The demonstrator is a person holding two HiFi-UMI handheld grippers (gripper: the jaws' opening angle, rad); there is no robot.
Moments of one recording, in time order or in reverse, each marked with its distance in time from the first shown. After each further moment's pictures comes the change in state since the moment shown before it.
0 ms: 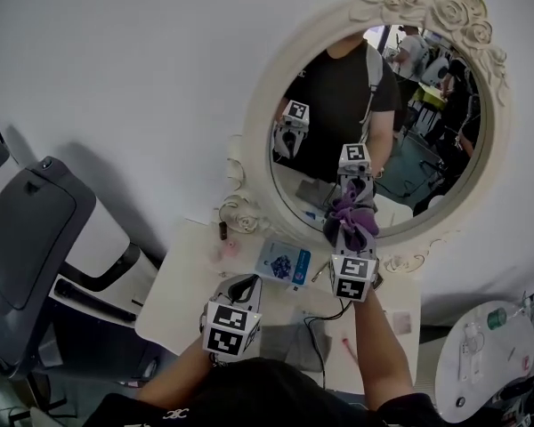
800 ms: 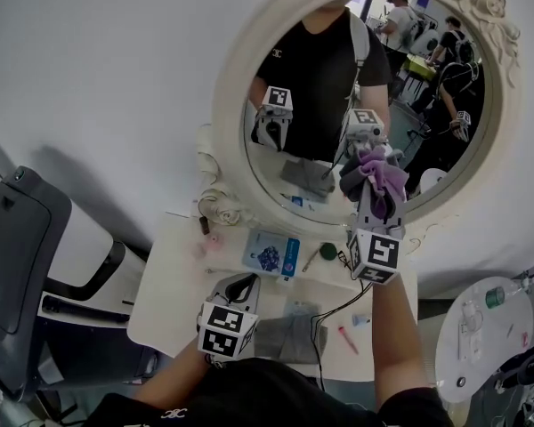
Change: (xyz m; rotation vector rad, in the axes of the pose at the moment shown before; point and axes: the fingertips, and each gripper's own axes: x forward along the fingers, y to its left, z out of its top) left arm 0.029 -0.021 -0.013 -0.010 0.063 -0.115; right arm -0.014 -0.075 0.100 0.016 -0.332 -0.108
